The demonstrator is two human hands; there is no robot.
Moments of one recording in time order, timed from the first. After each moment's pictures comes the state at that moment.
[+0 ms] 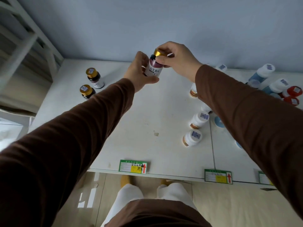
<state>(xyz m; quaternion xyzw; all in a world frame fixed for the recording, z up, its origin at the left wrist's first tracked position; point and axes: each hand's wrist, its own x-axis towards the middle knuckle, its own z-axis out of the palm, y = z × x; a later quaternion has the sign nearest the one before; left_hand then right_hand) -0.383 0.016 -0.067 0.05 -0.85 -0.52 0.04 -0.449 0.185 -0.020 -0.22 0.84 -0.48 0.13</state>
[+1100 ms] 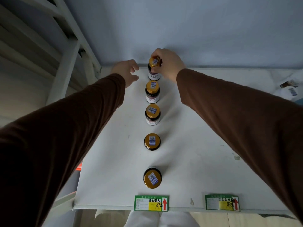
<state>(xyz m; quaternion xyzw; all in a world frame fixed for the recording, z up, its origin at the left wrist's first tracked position) -0.447 -0.292 -0.130 0.07 -0.97 -0.25 -0.05 -0.502 -0.106 -0.108 -0.22 0.94 -0.25 0.09</state>
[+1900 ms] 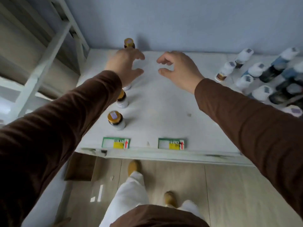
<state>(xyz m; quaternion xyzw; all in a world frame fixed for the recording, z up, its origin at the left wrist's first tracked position) -0.276 -0.127 -0.032 -0.04 -0.98 -0.18 0.09 -0.315 0.082 -0.035 -0.28 0.92 -0.27 0.00</state>
